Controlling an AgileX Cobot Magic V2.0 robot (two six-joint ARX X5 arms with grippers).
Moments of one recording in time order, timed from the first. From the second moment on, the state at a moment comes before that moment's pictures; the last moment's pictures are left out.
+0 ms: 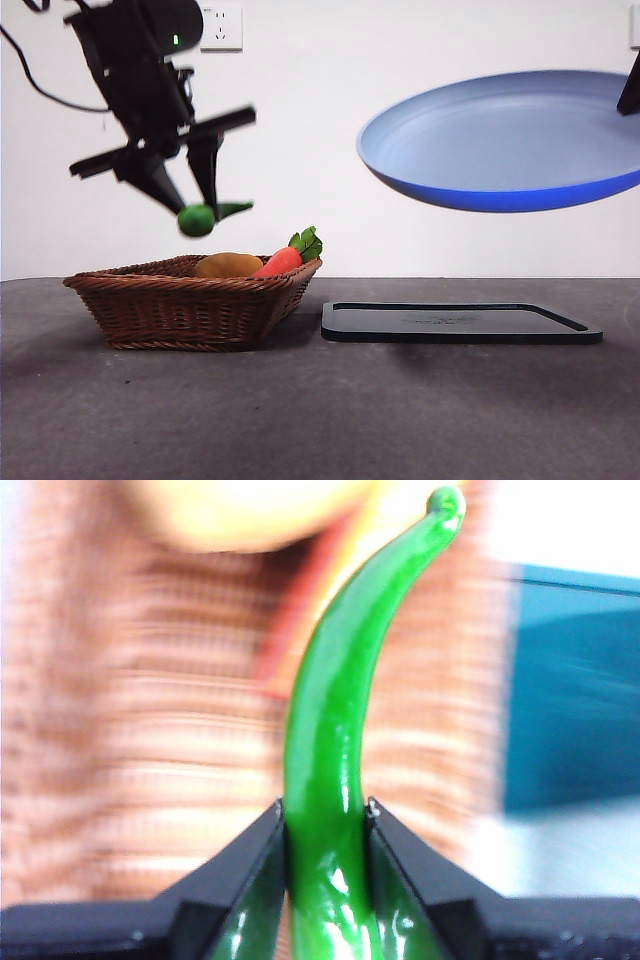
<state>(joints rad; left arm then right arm) -0.38 1.76 1.46 -0.69 0.12 -0.47 0.11 1.01 0.95 -0.78 -0.34 -0.04</state>
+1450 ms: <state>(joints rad) -0.78 1.79 1.46 -0.67 0.07 -0.22 0.21 1.35 0.95 -0.63 -0.48 0.24</state>
